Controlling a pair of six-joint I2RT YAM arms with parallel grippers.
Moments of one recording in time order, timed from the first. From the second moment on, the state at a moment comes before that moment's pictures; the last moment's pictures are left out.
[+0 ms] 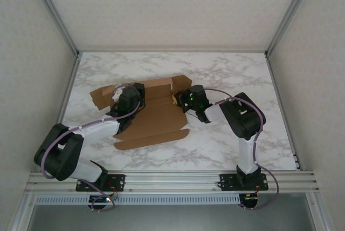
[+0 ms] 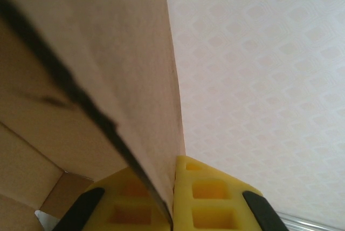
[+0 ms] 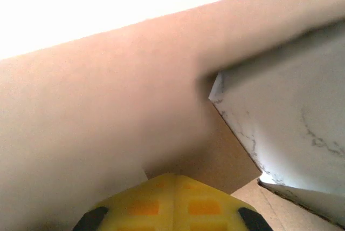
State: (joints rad) left arm -0.49 1.43 0.65 0.46 -0.35 -1.68; right arm 0.58 2.01 0.89 0.68 -0.30 1.61
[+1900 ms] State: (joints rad) left arm -0.49 1.41 0.66 0.41 -0.33 -1.66; right arm 0.55 1.22 0.95 -0.21 0.04 0.43
